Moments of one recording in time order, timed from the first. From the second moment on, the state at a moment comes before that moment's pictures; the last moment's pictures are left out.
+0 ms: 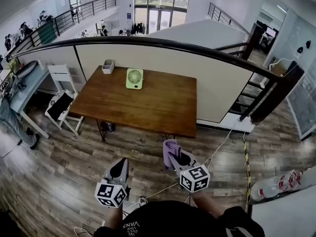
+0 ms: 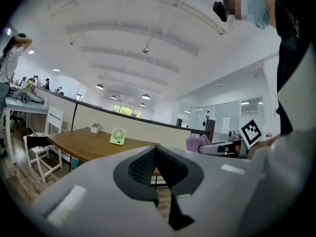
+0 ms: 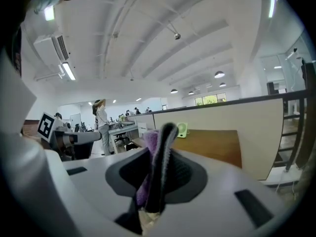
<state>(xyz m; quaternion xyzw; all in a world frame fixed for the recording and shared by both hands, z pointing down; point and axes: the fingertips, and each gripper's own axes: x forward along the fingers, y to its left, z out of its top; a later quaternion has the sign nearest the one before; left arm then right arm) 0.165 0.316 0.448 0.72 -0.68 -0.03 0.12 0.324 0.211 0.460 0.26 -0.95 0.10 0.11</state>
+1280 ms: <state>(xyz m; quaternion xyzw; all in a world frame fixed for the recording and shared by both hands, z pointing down) -0.006 0.188 0.455 0.71 -0.70 -0.02 0.12 0.163 0.072 0.478 0.24 -0.96 0.13 0.12</state>
